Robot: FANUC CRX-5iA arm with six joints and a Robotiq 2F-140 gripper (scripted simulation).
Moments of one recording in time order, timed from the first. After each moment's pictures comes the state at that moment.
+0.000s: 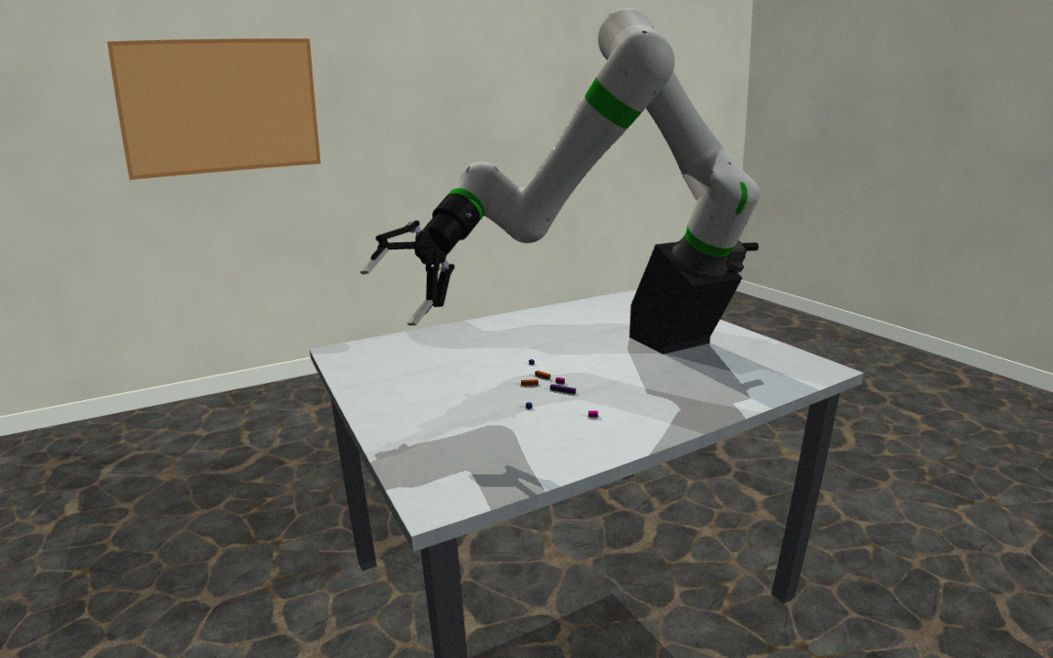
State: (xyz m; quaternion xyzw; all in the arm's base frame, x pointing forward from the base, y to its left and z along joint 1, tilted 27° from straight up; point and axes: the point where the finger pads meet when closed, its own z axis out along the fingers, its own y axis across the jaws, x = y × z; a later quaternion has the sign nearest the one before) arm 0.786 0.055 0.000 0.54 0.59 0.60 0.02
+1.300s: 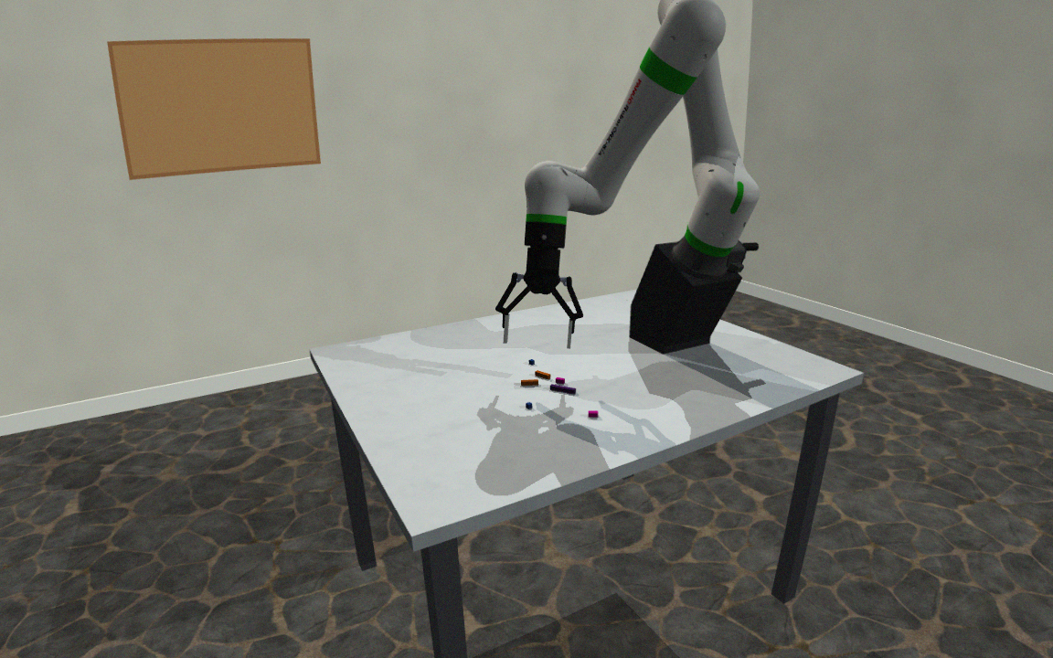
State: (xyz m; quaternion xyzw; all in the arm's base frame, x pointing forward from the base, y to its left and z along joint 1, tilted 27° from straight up) arm 0.448 0.085 -0.145 0.81 0.50 0.20 -0.23
